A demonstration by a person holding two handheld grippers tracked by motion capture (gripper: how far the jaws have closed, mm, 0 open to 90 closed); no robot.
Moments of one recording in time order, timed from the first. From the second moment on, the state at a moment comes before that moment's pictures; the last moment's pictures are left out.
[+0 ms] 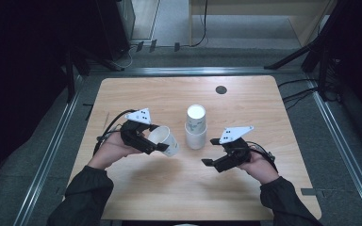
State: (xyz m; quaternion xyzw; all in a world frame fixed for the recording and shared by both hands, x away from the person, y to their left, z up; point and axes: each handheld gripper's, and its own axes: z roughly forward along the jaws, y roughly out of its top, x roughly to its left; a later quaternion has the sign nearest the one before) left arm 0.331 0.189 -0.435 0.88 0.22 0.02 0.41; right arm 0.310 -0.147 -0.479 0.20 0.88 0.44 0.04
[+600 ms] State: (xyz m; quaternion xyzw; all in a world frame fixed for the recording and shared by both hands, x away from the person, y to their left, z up) left arm 0.343 0.222 -0.439 0.88 0.26 0.04 0.39; right arm 0.321 -0.173 -0.479 0.26 0.86 0.43 0.08
